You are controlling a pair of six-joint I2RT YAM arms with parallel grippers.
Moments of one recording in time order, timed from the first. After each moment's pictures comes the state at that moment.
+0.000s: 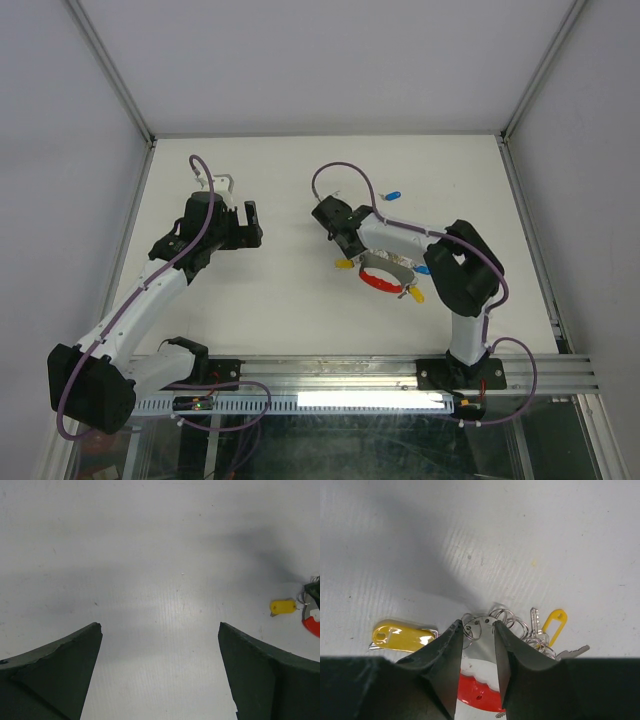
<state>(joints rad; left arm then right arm) -0.34 1.06 0.83 -0.43 -0.07 -0.31 0.82 1.90 1.31 -0.65 0.48 0.20</state>
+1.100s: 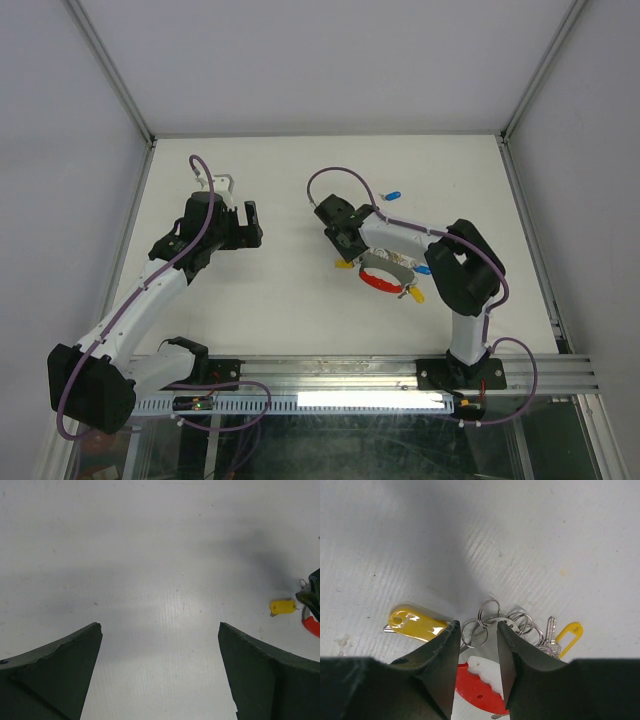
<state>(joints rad) -0.34 1.06 0.83 -0.43 -0.07 -0.31 0.79 1.89 1.30 -0.64 0.33 0.08</state>
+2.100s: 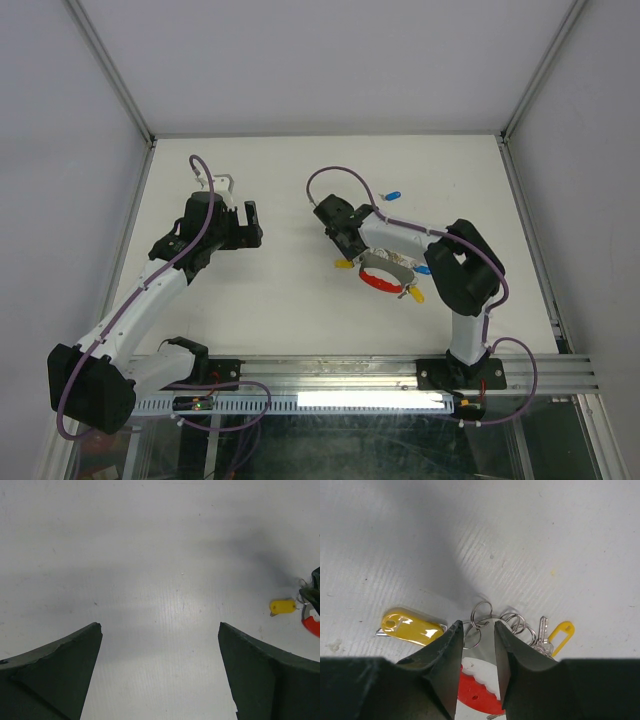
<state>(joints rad) -0.34 1.06 0.83 -0.43 -0.07 -0.31 0.80 1.89 1.30 -0.64 0.38 0.08</state>
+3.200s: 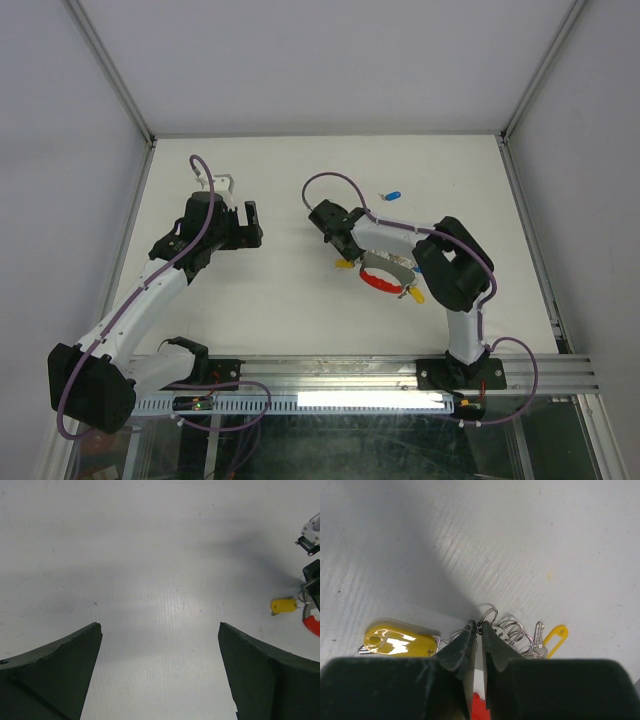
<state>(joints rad) -0.34 1.06 0.83 -0.43 -0.07 -0.31 0.81 1.96 1.32 -0.65 0.46 0.06</state>
